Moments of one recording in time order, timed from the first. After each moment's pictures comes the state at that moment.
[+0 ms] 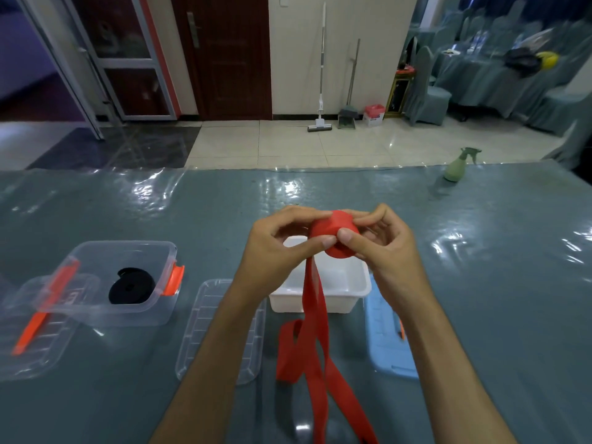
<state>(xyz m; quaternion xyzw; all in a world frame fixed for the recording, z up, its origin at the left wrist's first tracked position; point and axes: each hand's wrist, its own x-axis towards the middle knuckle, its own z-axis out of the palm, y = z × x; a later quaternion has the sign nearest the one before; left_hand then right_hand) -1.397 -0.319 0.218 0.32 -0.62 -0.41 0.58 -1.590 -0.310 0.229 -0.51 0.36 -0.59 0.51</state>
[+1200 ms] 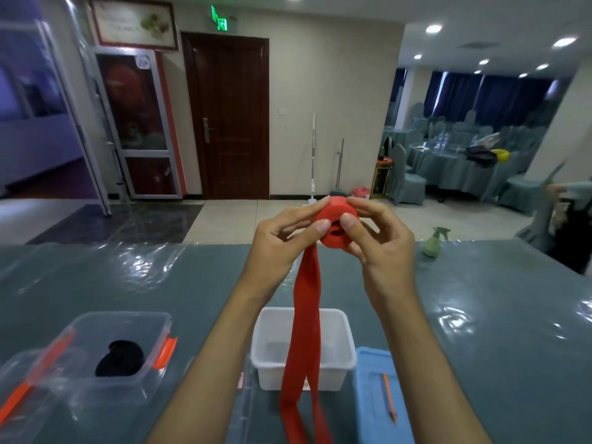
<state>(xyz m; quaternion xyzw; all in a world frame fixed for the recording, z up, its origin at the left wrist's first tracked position) -1.425 -0.319 0.343 0.24 -0.62 -0.39 0.63 -1.591 -0.311 0.343 -0.56 0.25 -0.70 0.37</state>
